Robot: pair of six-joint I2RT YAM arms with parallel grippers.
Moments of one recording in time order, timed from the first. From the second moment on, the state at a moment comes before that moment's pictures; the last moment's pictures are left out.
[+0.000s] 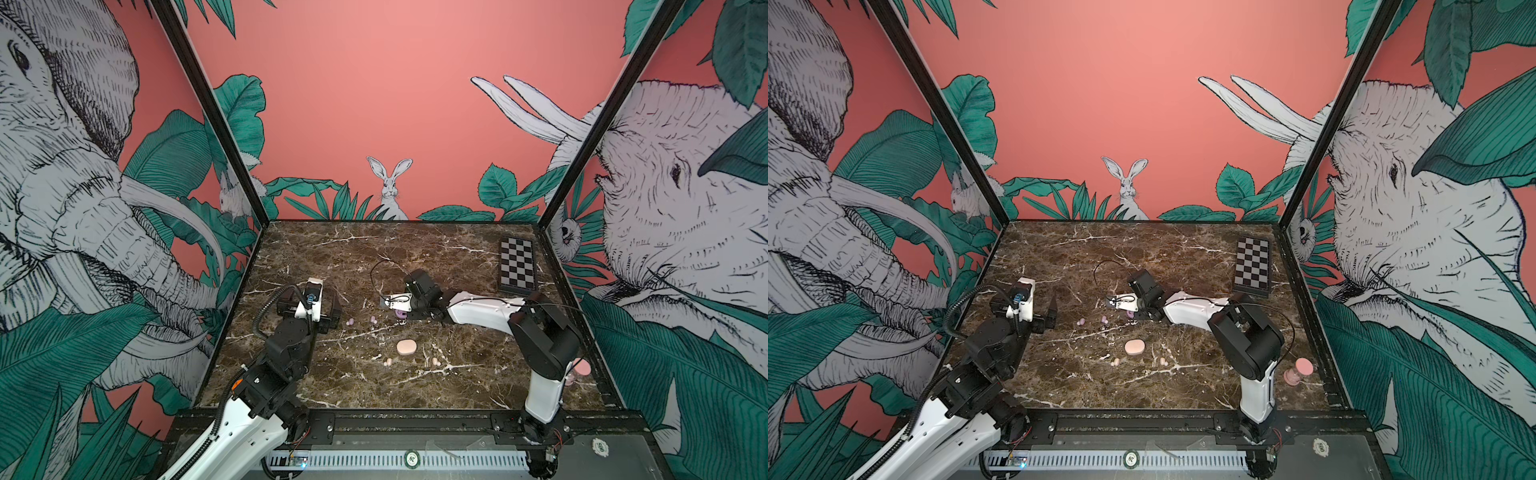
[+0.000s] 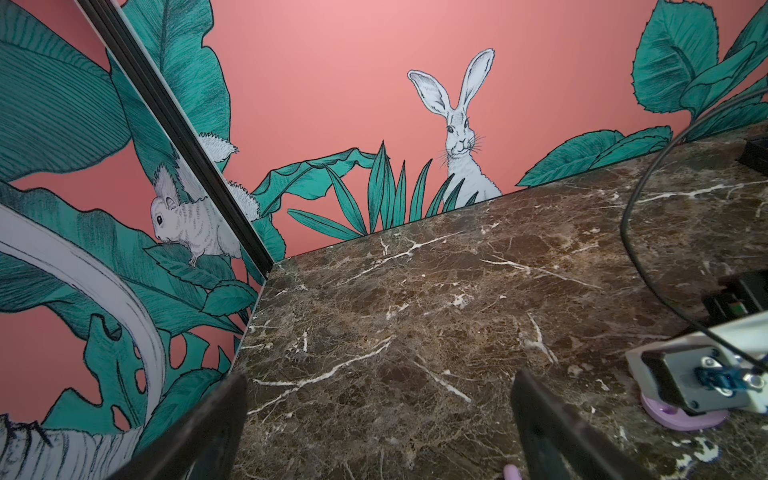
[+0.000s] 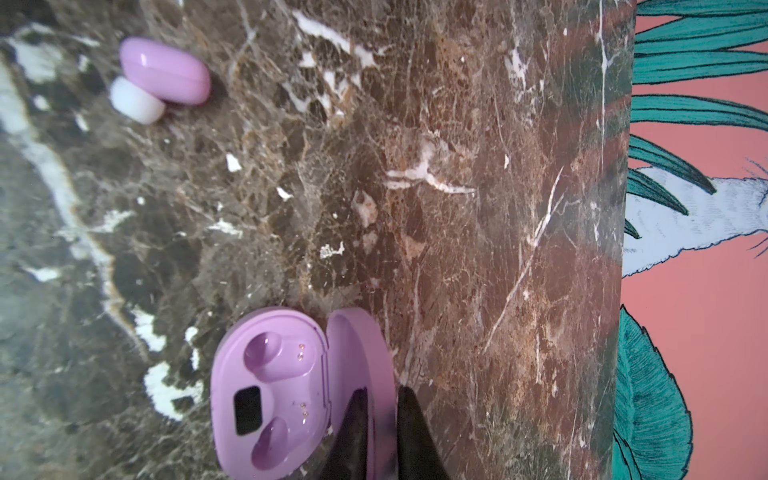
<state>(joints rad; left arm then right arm) -0.66 0.47 0.51 -0.18 -0.59 0.19 0.79 1.86 1.13 -0.12 0.11 -0.91</state>
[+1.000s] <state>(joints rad) -0.66 0.47 0.51 -0.18 -0.59 0.19 0.79 1.82 1.13 -0.14 0.10 -0.86</state>
